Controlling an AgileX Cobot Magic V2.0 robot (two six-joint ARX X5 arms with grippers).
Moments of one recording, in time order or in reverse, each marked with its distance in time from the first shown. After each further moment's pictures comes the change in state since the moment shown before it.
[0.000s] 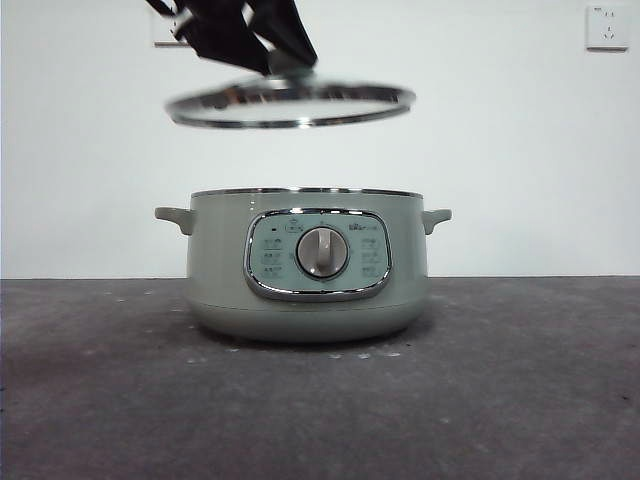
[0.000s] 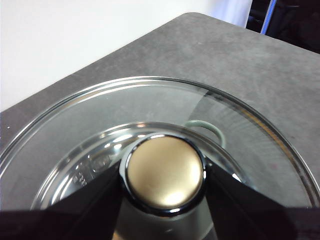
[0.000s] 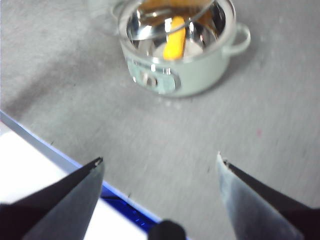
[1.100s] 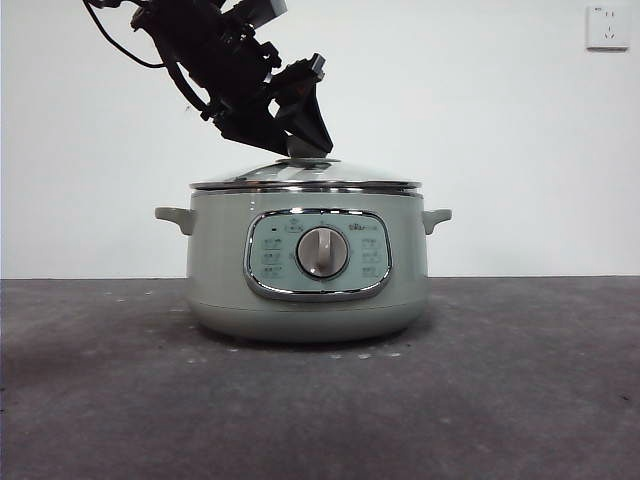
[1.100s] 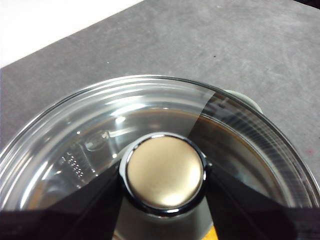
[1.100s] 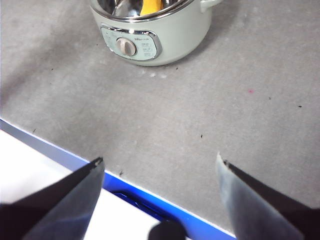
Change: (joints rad) left arm -0.002 0.177 0.000 0.083 -0.032 -0.007; right arm 0.000 -0.194 -0.215 0.000 0.064 0.100
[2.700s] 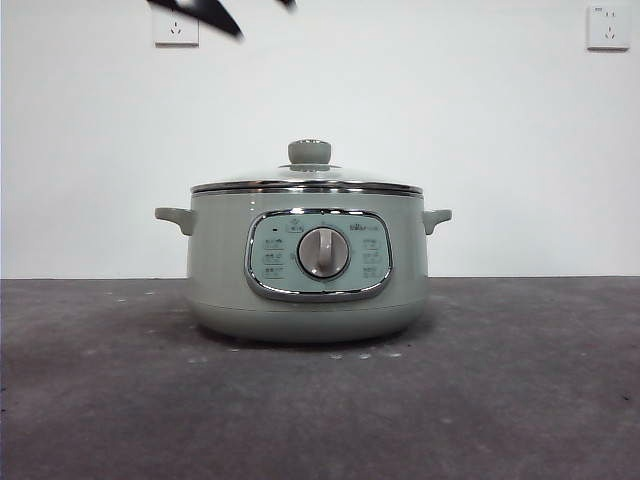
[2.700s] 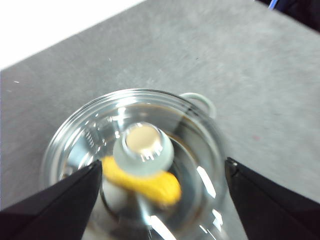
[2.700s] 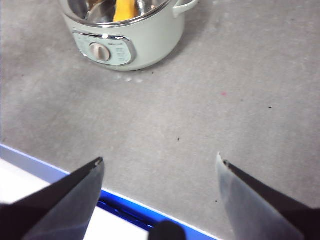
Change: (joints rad) left arm 0.010 -0.285 0.210 -0.570 0.005 -0.035; right arm 0.000 0.000 0.000 0.000 0.102 0.000
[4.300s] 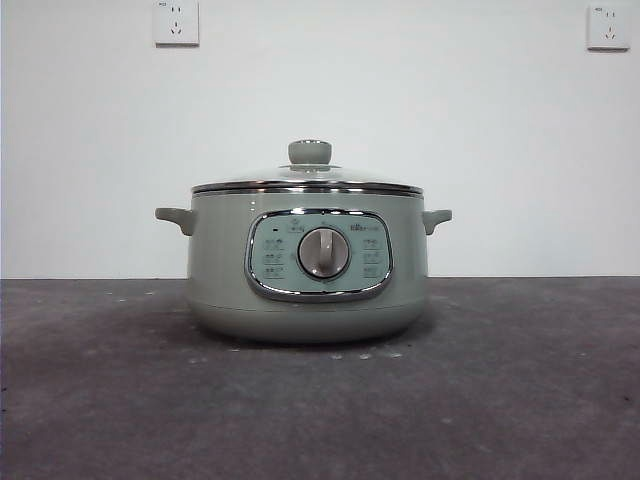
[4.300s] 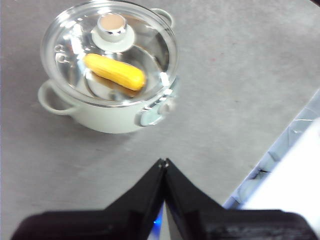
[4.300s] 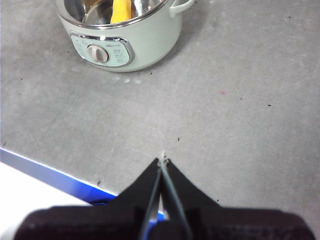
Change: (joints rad) left arm 0.000 -0.387 0.003 -0.541 -0.045 0.008; right arm 0.000 0.000 0.000 0.000 0.003 0.023
